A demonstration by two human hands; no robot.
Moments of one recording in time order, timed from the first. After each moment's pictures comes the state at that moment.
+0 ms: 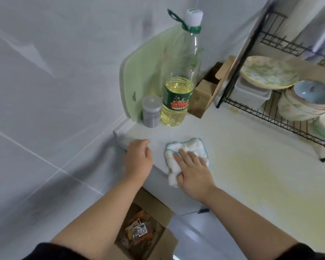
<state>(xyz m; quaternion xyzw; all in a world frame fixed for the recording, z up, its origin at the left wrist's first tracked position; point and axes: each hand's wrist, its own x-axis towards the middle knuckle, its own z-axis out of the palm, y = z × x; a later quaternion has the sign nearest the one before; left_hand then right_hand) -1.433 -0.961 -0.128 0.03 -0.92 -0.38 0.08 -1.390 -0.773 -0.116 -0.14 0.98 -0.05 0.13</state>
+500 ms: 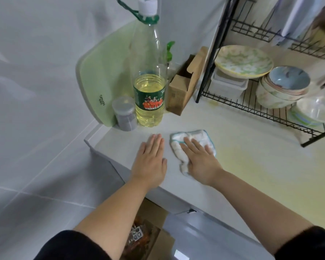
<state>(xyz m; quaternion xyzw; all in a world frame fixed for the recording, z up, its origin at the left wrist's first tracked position) -1.443 -0.885 -0.151 -0.24 -0.97 -0.06 -0.03 -1.414 -0.695 -0.112 -0.05 0.98 -0.08 0.17</state>
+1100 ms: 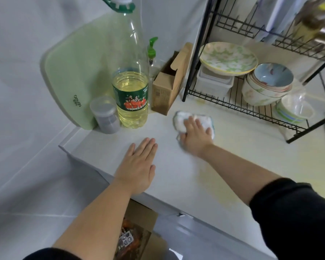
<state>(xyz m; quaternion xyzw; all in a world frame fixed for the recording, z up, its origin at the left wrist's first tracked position) -1.452 -0.886 -0.153 -0.34 -0.94 -0.02 -0.01 -1.488 -0.656 -0.121 0.09 0.98 -0.09 0.12</state>
